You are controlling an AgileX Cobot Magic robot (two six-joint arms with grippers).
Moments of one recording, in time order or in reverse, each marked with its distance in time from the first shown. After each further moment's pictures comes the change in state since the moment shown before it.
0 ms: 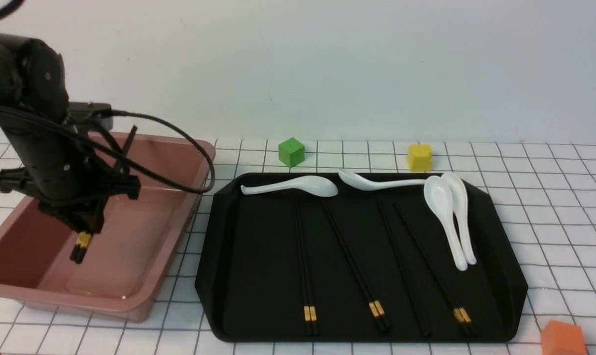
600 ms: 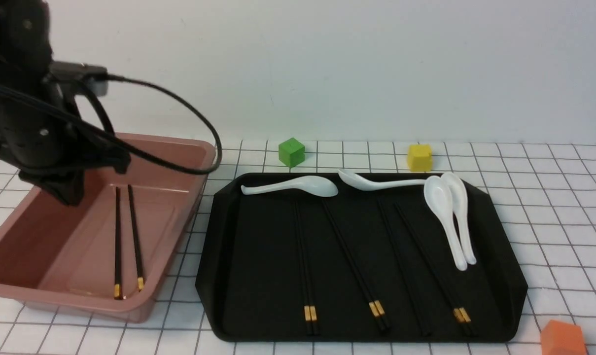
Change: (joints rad) right arm 0.000 0.000 0.000 0.000 0.000 0.000; left arm -0.061 -0.204 -0.081 0.026 0.190 0.023
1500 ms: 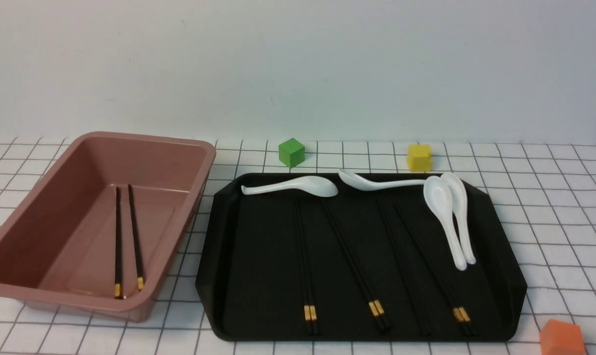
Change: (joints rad) right arm 0.000 0.000 0.000 0.000 0.000 0.000; left arm 0.000 -1.396 1.120 -0.493 -0.891 0.081
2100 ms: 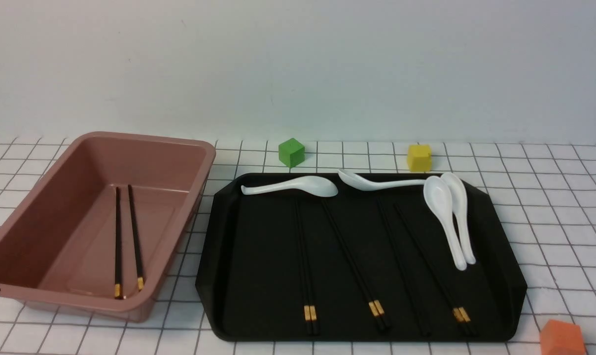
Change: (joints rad) right arm 0.000 0.000 0.000 0.000 0.000 0.000; left arm 0.000 0.000 0.000 0.000 0.033 0.008
